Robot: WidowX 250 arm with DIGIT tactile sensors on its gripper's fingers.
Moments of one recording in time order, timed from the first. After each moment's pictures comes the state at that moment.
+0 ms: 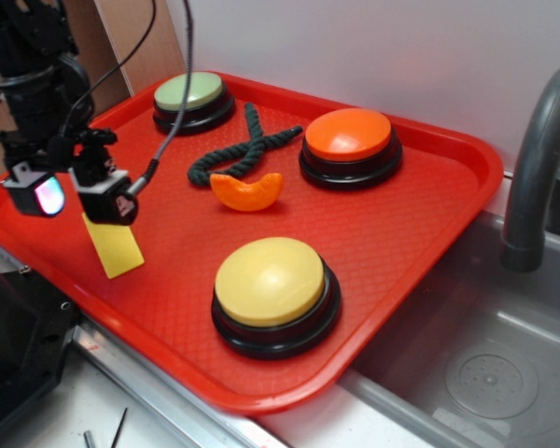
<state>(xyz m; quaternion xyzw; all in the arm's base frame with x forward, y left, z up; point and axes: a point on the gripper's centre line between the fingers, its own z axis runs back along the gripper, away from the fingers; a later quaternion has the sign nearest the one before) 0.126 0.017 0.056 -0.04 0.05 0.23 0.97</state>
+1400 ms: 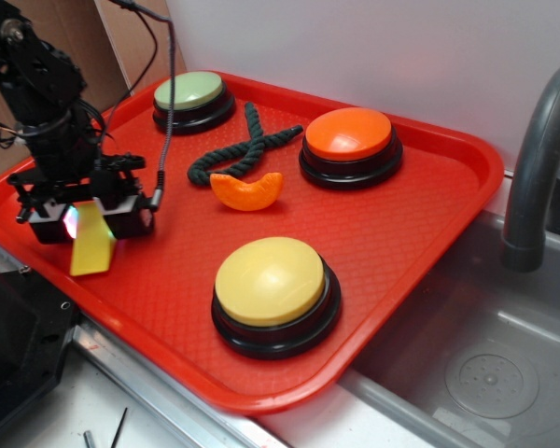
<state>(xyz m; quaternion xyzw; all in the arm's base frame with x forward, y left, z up) 0.144 0.042 0.023 -0.04 -0.02 0.33 0.94</state>
